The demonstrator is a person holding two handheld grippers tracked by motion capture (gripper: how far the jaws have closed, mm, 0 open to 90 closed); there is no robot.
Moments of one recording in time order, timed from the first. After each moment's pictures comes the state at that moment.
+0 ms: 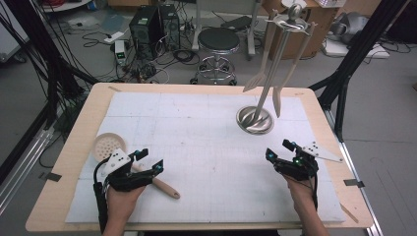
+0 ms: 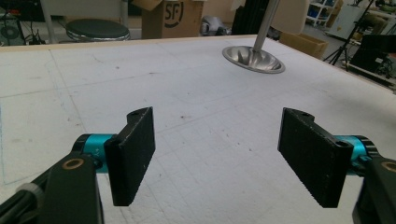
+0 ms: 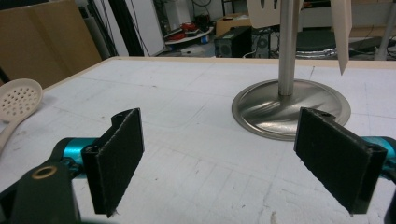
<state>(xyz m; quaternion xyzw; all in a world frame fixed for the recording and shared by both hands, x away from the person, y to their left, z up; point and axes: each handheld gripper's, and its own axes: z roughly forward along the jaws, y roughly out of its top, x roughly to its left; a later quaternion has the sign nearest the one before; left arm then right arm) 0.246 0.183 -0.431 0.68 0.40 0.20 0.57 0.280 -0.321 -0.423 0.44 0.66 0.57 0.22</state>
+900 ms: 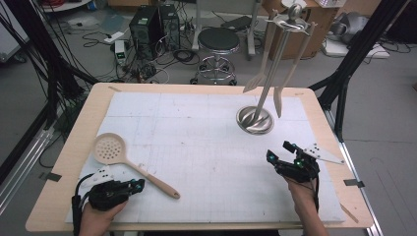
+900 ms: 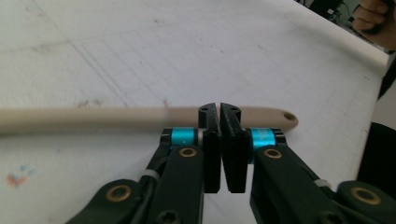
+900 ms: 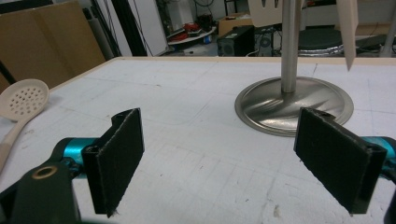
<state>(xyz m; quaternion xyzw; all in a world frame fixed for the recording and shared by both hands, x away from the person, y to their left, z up) 0.212 0.238 -0.459 0.75 0.39 0.06 0.53 0.275 -0.323 -0.424 0.44 0.66 0.57 0.22</state>
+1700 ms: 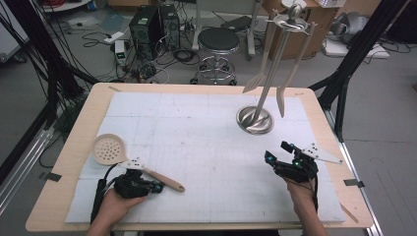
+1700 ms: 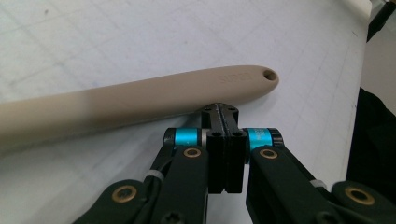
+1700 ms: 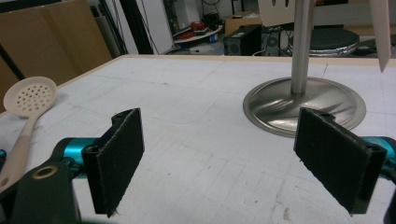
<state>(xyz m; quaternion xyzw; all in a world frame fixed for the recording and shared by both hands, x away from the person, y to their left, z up) 0.260 0.182 -0.468 0.81 0.37 -0.06 0.45 0.275 -0.320 -0.423 0.43 0.67 0.57 0.21</state>
